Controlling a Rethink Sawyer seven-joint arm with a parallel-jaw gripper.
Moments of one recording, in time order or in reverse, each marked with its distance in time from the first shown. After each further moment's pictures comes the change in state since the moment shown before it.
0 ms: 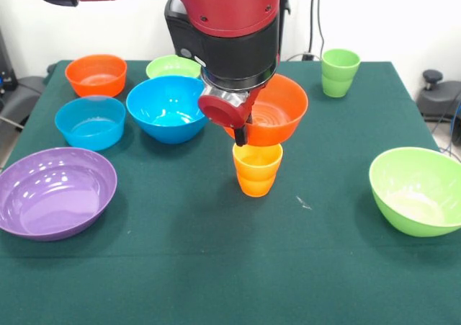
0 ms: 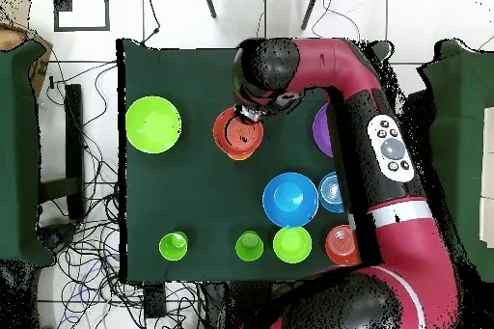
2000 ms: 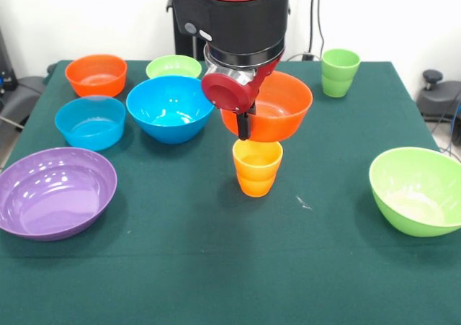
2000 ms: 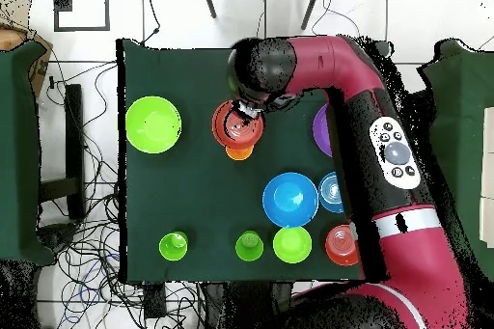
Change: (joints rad) arm 0.000 -0.069 0.000 0.050 0.001 -0.085 0.000
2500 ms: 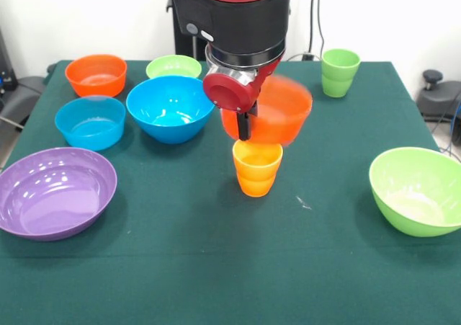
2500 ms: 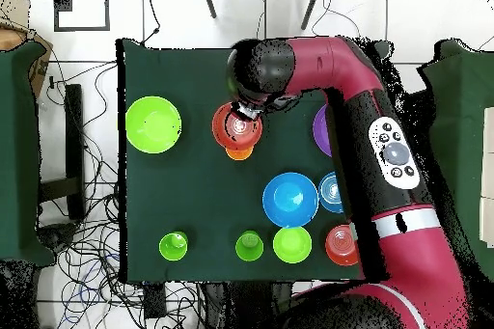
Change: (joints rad) arm 0.000 0.000 0.000 0.005 0.000 0.000 0.000
